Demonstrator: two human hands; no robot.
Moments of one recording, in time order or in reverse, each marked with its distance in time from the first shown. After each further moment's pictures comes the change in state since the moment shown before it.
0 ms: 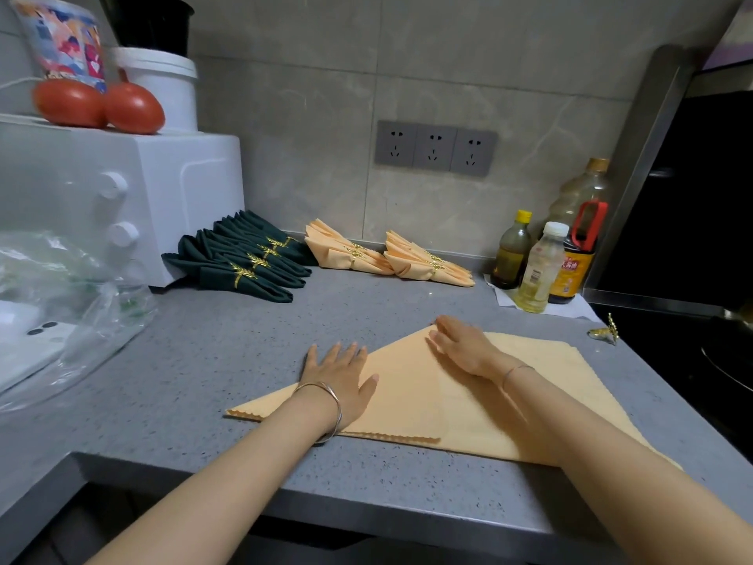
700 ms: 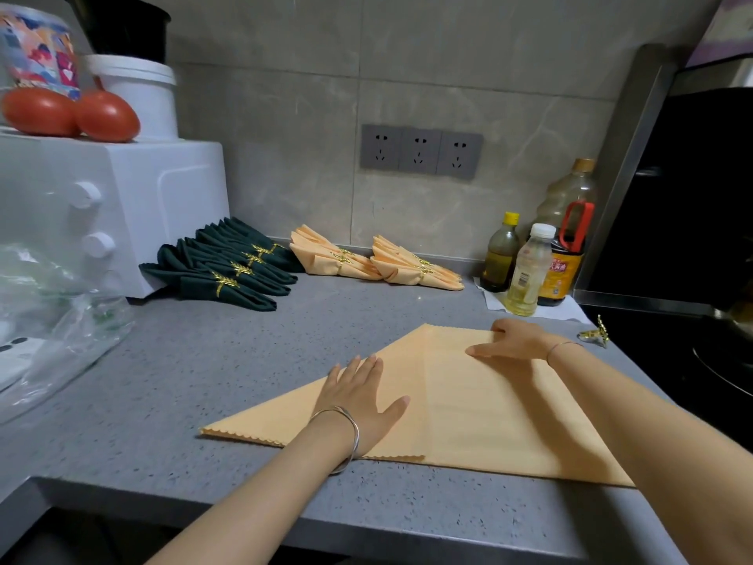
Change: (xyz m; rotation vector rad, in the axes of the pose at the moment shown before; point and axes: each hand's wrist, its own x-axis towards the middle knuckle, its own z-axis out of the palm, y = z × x) left_hand 0.006 0.042 0.014 -0.144 0.055 0.071; right_hand 0.004 0.076 -0.063 -0.224 -0.141 0.257
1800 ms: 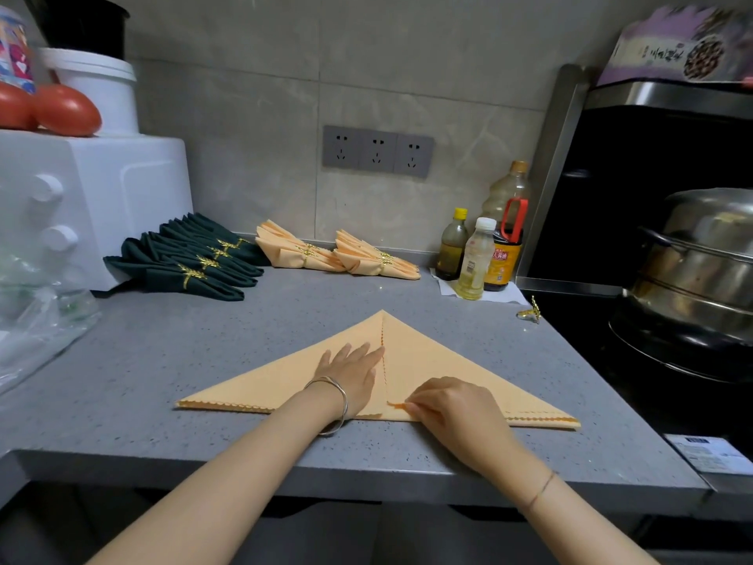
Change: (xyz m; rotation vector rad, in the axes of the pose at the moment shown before) left_hand -0.006 0.032 -0.005 -0.054 -0.049 0.118; right_hand -0.181 -0.046 0.081 0.012 0.555 -0.533
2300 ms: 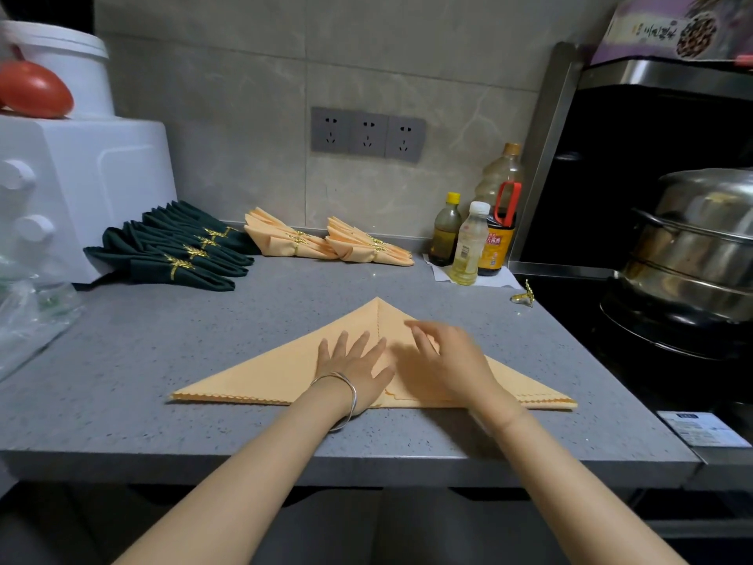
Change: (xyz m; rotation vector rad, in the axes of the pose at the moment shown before) left_hand 0.001 0.010 0.009 0.096 -0.031 -0.046; right_hand 0.045 -0.002 -0.015 0.270 -0.010 0.387
